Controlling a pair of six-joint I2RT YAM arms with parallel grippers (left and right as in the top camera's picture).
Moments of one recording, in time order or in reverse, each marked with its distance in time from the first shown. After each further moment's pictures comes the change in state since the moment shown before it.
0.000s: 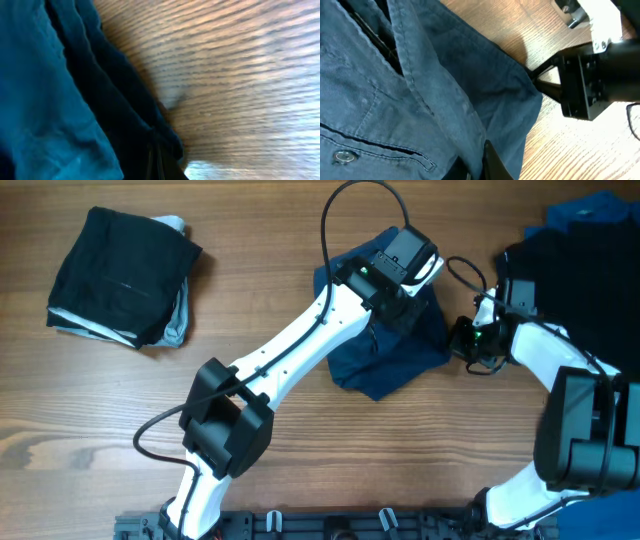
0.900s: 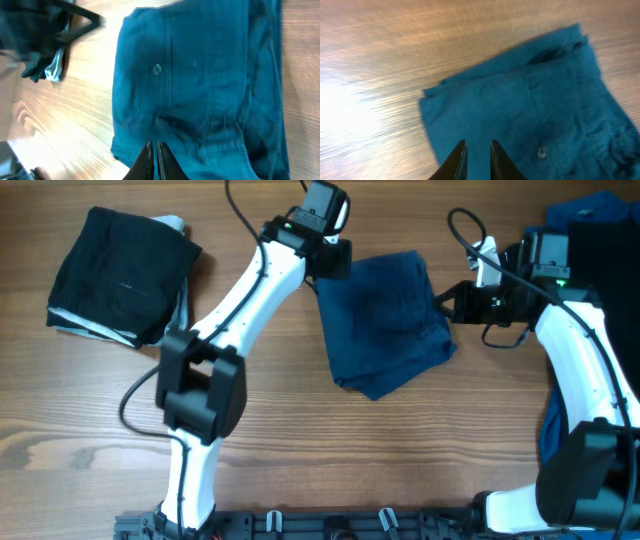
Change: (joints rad) left arm 0.298 0.071 0.006 0.062 -0.028 -0.183; right arm 0.027 -0.167 0.304 -0.349 -0.352 -0.363
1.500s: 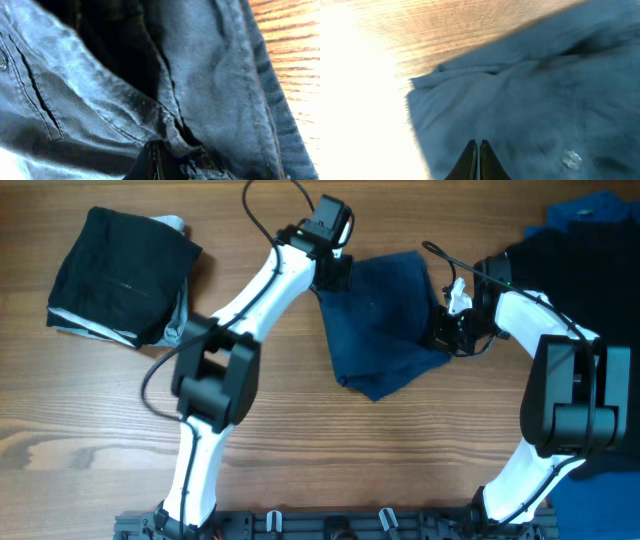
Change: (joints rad) left arm -0.005 0.120 0.023 -0.008 0.008 -0.001; right arm 0.045 0.343 -0.052 0.065 0.191 0.251
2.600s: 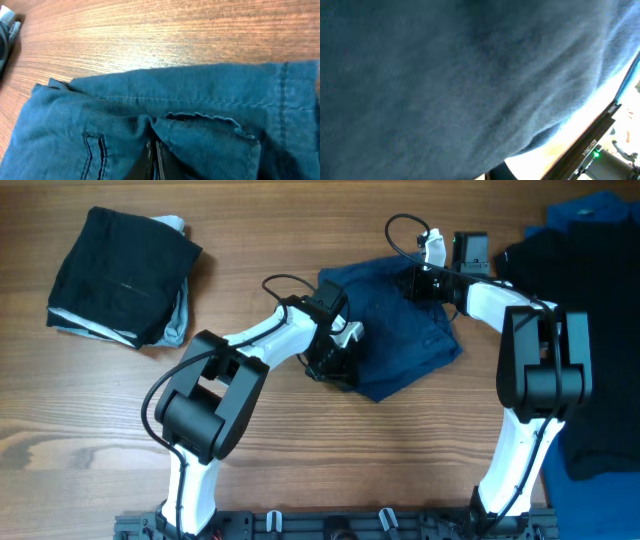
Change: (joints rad) left arm -0.096 -0.196 -0.620 0.084 0.552 -0.007; right arm 0.077 0.216 0.129 0.685 -0.132 -0.100
